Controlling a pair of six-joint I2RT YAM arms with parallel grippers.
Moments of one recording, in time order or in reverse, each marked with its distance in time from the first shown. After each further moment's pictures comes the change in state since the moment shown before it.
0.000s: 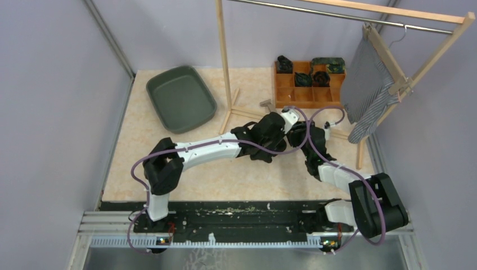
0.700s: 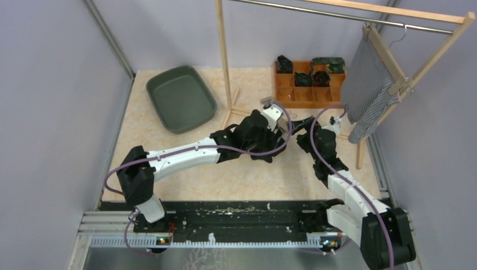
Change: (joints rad) left arm -0.002 -0.218 -0.157 0.027 -0.025 -0.131; right arm -0.059 -0.289 -0.011 -0.254 -0.026 -0.407
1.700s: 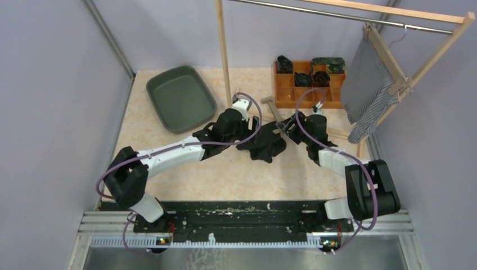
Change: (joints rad) left arm 0.200 -0.124 -0.282 0.212 0.075 -0.233; right arm -0.039 0.402 0.178 0.052 -0.280 -0.164
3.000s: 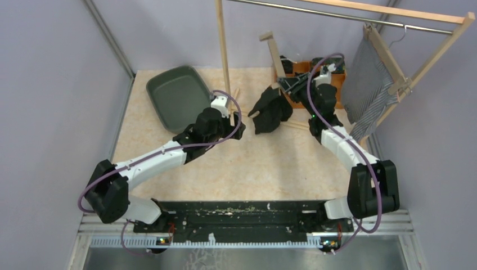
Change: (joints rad) left arm 0.100 -0.183 -0.141 0.006 0.010 -0.033; right arm 0.001 0.017 0.339 0.143 -0.049 0.162
